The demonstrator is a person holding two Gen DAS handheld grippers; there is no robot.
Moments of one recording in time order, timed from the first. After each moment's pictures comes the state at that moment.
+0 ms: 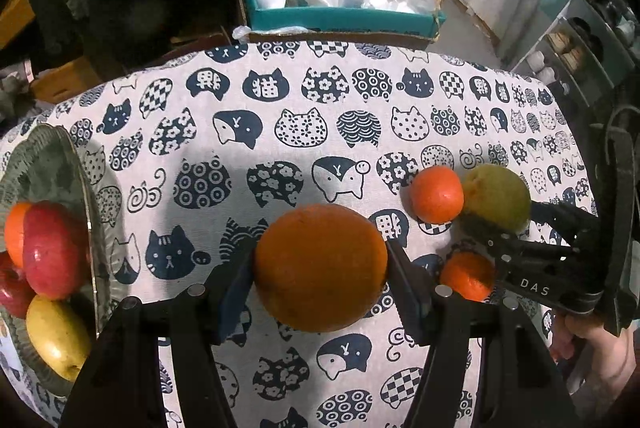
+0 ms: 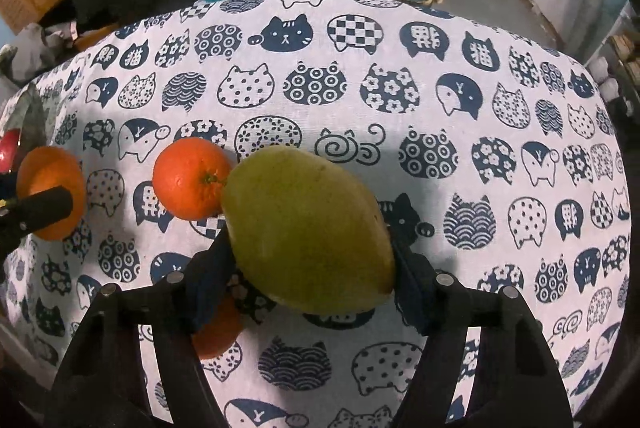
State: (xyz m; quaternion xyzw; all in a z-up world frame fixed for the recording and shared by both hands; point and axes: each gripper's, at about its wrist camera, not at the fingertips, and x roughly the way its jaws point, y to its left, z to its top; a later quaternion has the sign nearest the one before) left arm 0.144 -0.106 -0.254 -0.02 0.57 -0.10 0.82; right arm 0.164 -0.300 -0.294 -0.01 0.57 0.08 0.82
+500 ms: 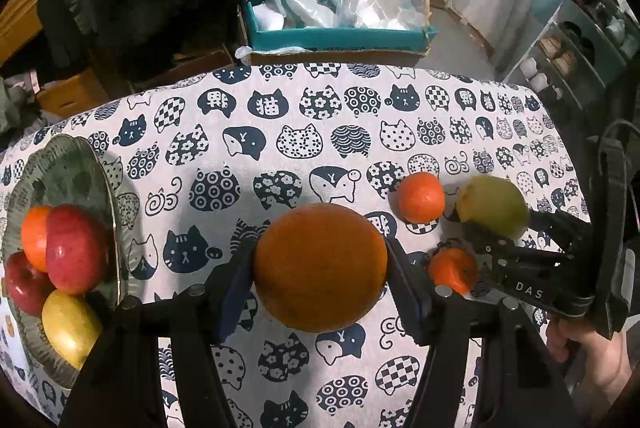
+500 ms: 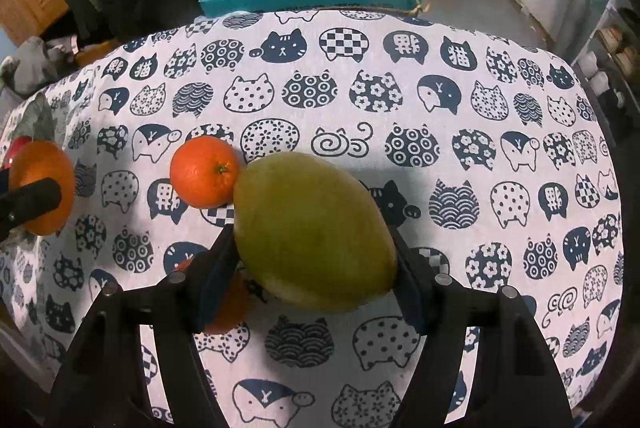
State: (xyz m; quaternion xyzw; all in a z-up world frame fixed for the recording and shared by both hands) left arm 0.131 -0.105 -0.230 -0.02 0.55 -0.10 0.83; right arm 0.140 -0.303 -0.277 0.00 0.55 0.07 0.83
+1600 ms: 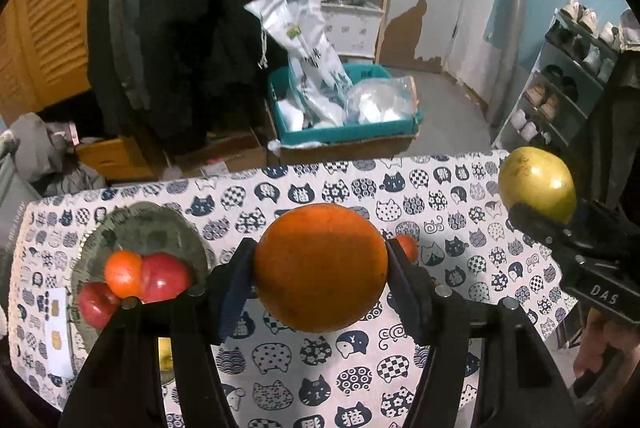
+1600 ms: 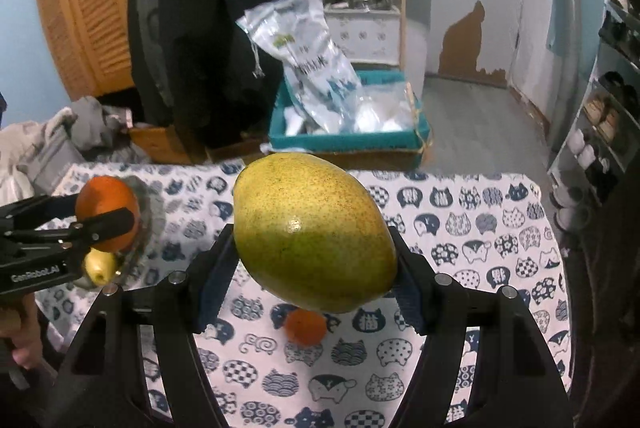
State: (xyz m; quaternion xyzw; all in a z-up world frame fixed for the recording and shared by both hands) left arm 0.083 -0.074 -0.120 -0.01 0.42 -0.08 0.90; right arm 0.087 -0.278 -0.122 0.01 0.38 0.12 0.92
